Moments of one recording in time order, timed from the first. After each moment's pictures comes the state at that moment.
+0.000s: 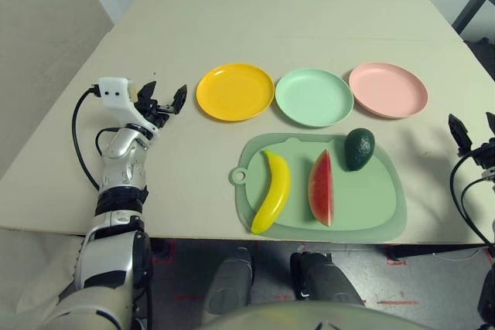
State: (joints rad) left arm -0.56 0.46 0.31 0.74 -0.31 -0.19 -0.54; right arm -0.33 -0.65 -0.51 0.81 0.43 -0.38 0.73
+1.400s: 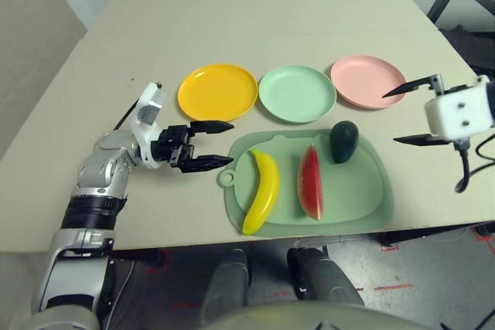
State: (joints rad) left arm -0.40 0.66 0.06 0.24 -0.59 0.28 -1.56; right arm -0.88 -1.01 0.29 0.33 -0.02 -0.67 1.56
